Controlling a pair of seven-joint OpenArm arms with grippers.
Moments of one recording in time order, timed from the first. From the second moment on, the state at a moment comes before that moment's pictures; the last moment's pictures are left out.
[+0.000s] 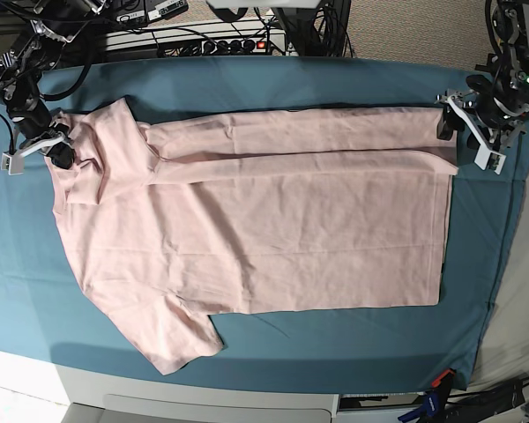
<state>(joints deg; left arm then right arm) 24.5 -25.0 -19.6 104.0 -34.6 -24.3 50.7 -5.0 18.1 49.4 78.2 44.0 39.2 -56.2</state>
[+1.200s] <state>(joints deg) 24.5 -25.0 -19.6 104.0 -34.6 -24.3 50.7 9.0 9.4 17.1 78.0 5.3 25.7 -34.1</state>
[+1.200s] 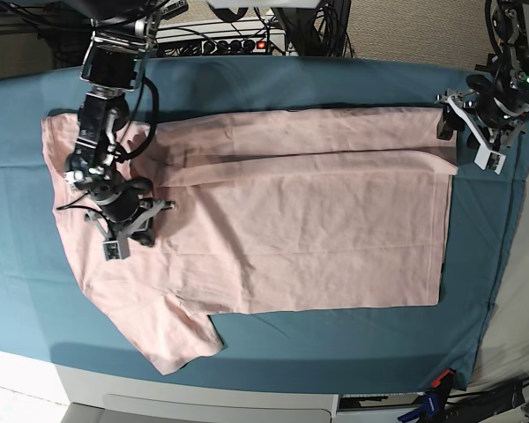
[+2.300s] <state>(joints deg) 24.5 -25.0 -19.6 104.0 -34.6 -24.3 50.7 14.6 9.5 17.3 78.0 0.5 11.3 -30.9</state>
